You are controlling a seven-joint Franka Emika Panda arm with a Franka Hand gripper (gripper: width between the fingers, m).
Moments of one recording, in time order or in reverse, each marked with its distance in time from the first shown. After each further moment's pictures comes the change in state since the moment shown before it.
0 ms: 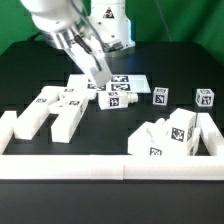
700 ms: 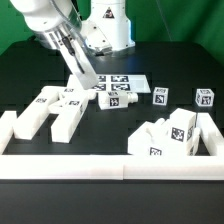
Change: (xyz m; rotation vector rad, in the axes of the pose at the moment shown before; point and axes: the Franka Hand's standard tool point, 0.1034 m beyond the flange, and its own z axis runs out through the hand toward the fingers) arm -0.006 0.001 0.017 0.198 -0.086 0.252
